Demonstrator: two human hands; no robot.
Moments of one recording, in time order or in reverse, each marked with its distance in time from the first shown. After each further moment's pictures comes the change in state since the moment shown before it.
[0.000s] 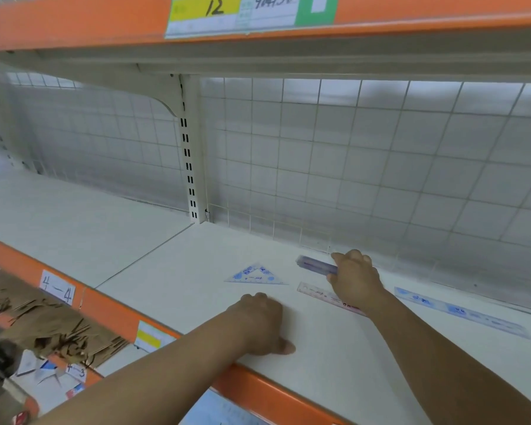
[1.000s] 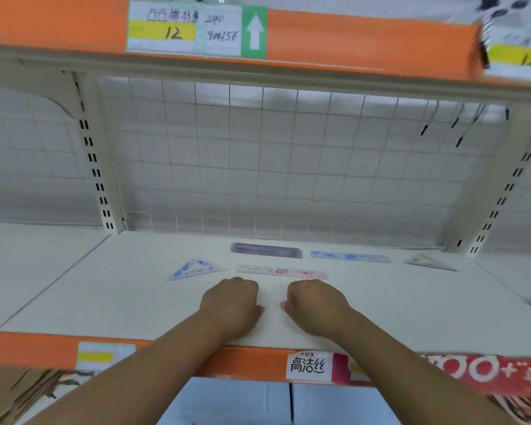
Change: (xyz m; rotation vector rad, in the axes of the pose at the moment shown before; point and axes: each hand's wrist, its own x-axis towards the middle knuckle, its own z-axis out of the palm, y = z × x) left_hand -0.014 0.018 0.013 0.028 0.339 0.287; right_hand -0.148 -0.030 -0.034 -0.083 -0.135 0.118
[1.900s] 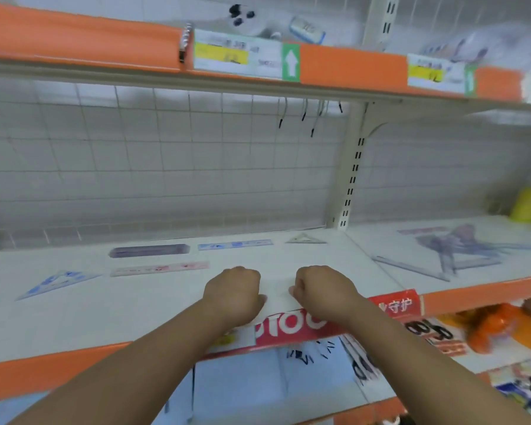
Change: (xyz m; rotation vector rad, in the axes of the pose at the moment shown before) left_hand 0.002 0.211 0.000 -0.022 0.004 0.254; right_hand -0.129 0.180 -0.044 0.027 0.069 0.288
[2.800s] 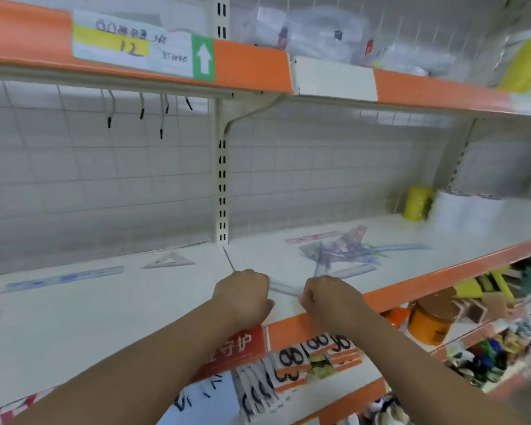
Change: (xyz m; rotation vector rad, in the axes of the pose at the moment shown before) left_hand 0.132 0.274 0.028 0.019 -0.014 0.238; right_hand -0.019 0.297 -0.034 -0.028 0.083 0.153
